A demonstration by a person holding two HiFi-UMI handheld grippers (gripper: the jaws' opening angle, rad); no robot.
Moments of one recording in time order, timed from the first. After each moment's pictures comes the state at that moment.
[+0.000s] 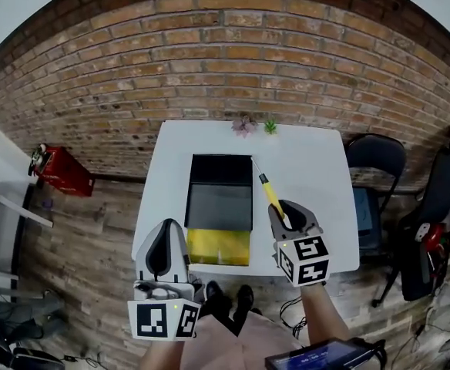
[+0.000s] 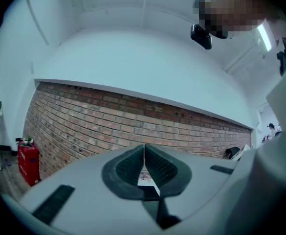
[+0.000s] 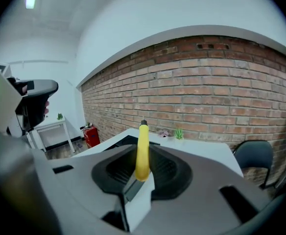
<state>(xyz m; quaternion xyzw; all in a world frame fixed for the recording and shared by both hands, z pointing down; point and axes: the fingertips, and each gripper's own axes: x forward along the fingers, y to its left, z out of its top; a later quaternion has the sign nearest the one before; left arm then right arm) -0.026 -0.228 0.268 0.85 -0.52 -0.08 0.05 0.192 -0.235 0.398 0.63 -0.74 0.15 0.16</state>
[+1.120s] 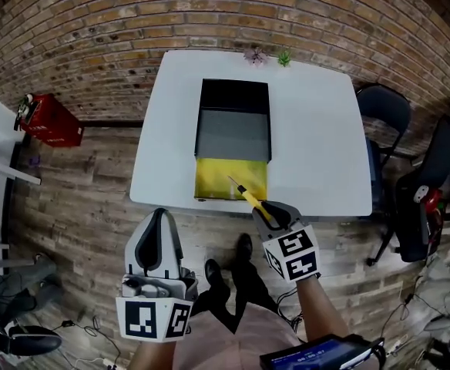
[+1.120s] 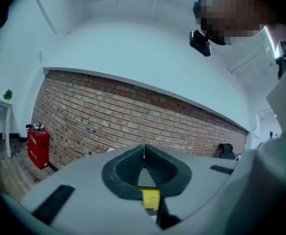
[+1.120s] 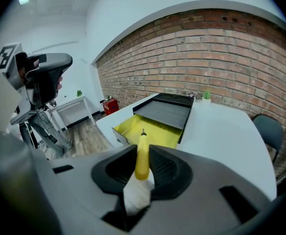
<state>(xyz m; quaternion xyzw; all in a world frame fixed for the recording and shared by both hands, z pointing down) -0.120 -0.146 0.343 0.85 -0.52 -0.05 0.12 0.063 -0.118 0.518 0.53 -0.77 0.23 0.28</state>
